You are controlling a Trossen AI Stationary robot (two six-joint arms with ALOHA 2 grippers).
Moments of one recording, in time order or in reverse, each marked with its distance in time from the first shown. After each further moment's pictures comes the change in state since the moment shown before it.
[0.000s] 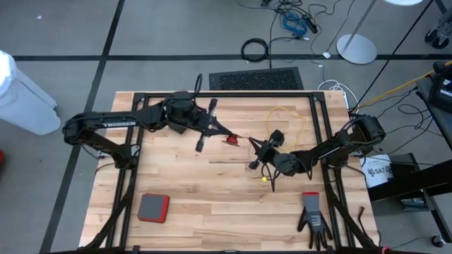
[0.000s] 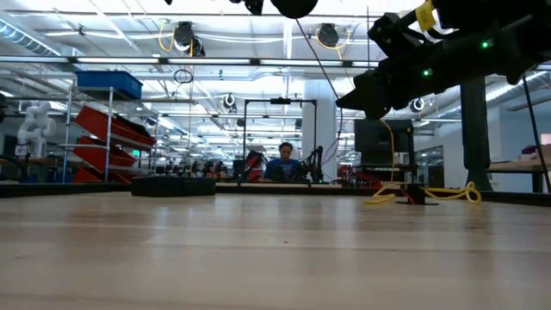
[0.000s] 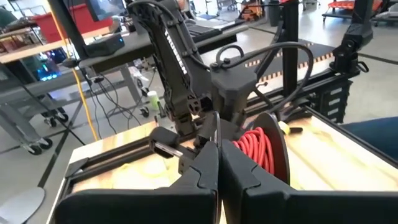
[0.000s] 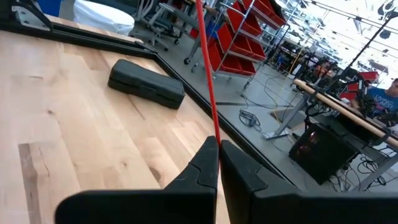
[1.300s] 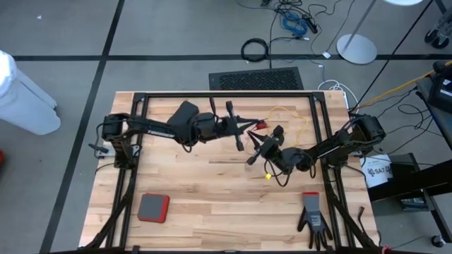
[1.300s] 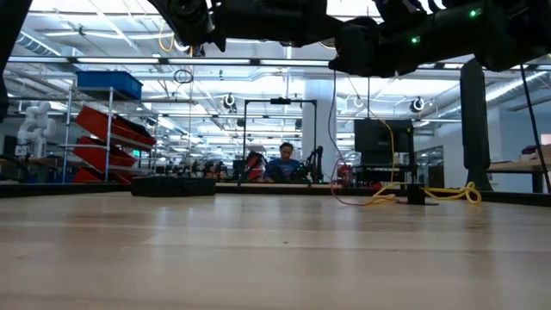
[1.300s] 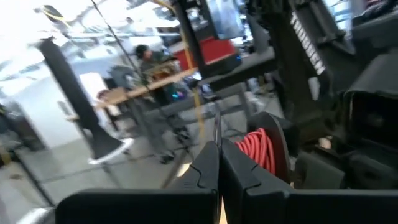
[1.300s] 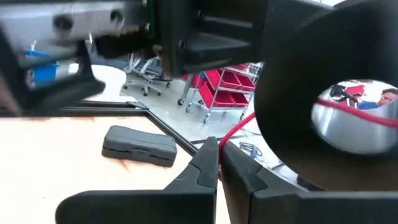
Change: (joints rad) left arm -0.104 0.424 0.000 0.756 -0.573 0.065; right arm -0.009 -0.001 0.031 0.314 -0.024 -0.163
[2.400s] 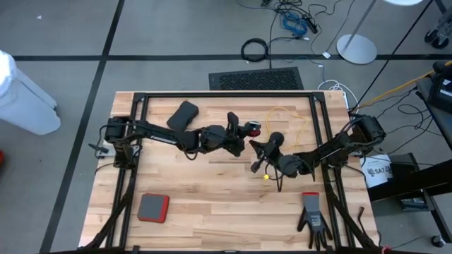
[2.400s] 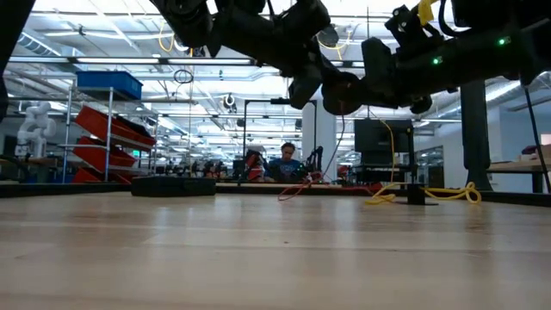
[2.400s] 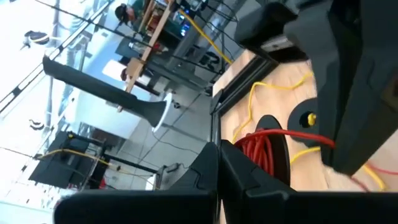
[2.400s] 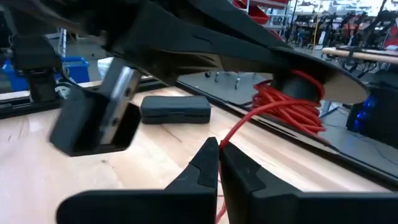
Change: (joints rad) left arm -0.073 0.046 0.000 -0.235 -0.285 0.563; right arm 0.050 0.000 -0.077 -0.184 -0.008 0.482
